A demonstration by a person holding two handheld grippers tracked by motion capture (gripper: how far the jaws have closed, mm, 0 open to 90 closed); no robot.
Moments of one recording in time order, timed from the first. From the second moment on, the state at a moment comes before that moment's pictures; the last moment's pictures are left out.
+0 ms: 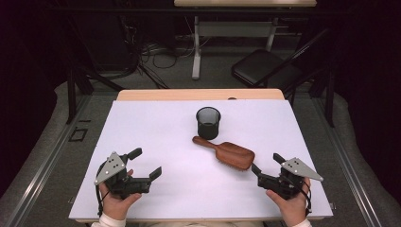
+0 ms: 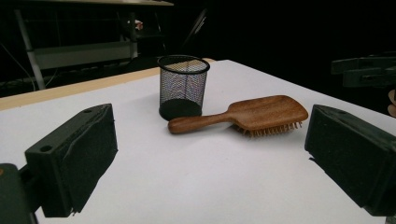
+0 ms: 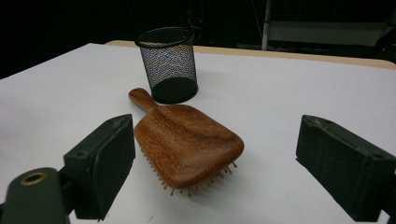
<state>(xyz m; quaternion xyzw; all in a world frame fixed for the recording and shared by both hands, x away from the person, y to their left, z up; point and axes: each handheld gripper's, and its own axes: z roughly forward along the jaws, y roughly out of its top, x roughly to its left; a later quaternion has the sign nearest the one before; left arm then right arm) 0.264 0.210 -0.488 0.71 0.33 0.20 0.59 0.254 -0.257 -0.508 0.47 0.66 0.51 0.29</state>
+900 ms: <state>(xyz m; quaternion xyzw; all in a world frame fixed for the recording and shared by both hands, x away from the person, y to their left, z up) 0.268 0.206 -0.494 0.72 0.33 0.17 0.58 0.262 -0.251 -0.509 0.47 0.69 0.49 0.27</state>
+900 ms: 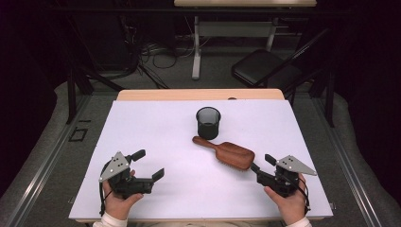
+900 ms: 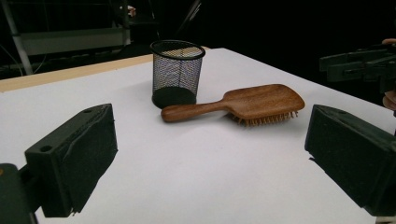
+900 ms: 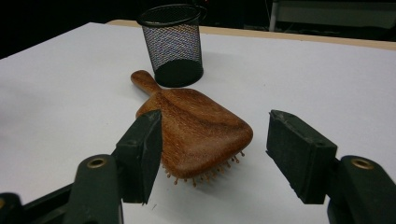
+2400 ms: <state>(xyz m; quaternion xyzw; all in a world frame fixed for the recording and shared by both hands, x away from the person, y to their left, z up) 0.269 0.208 -0.495 0.72 0.34 0.17 0.58 0.346 -0.198 -0.470 0.49 0.73 0.44 0.17</state>
